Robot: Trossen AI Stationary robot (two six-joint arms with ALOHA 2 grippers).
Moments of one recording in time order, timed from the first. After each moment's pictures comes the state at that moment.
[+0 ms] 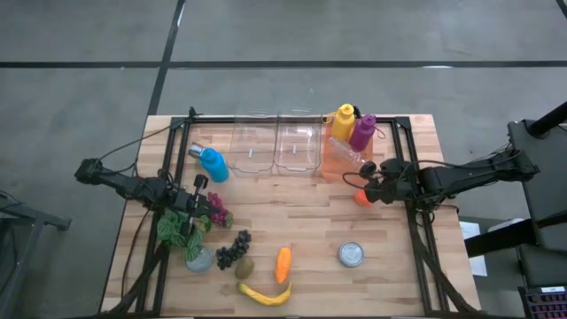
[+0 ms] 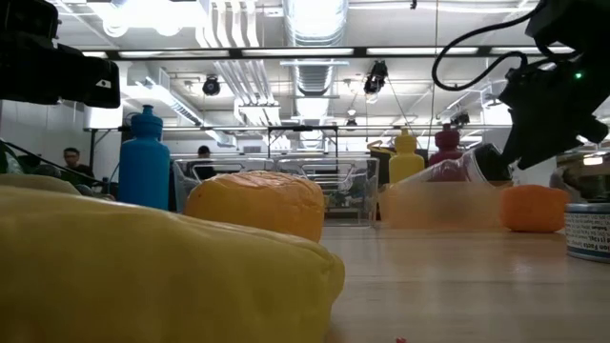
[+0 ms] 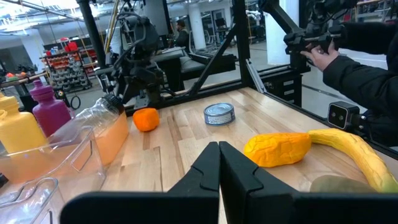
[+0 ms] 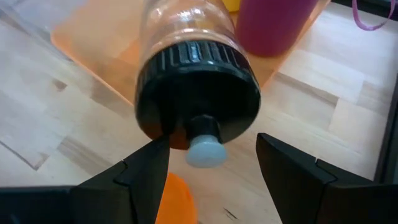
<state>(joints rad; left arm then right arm) -0.34 0.07 0.01 0.01 -0.11 0.18 0.17 0.73 0.44 -0.88 0.68 1.12</state>
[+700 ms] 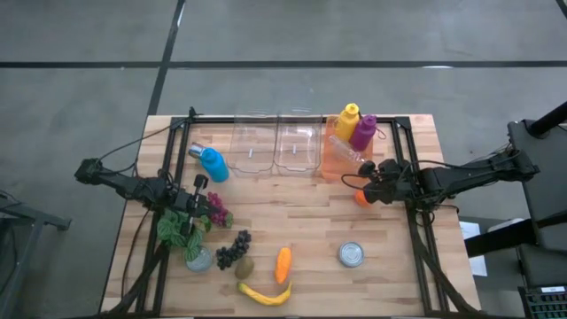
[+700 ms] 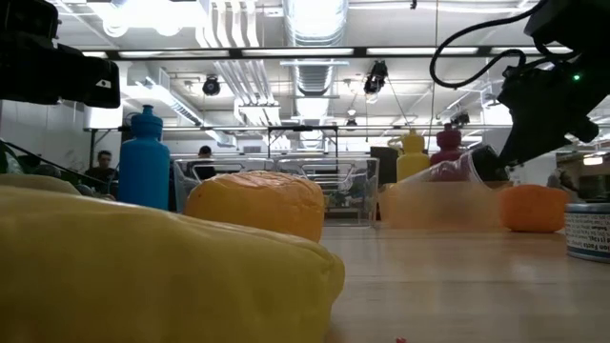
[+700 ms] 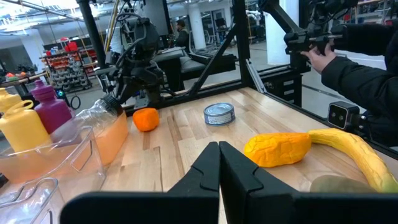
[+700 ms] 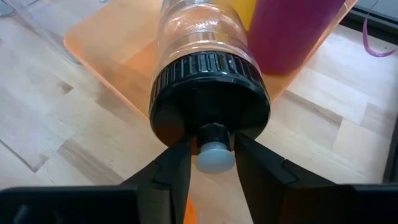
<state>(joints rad) -0.34 0.07 0.01 0.01 -0.11 0.18 0.17 0.73 0.42 -0.81 0.72 1.03</state>
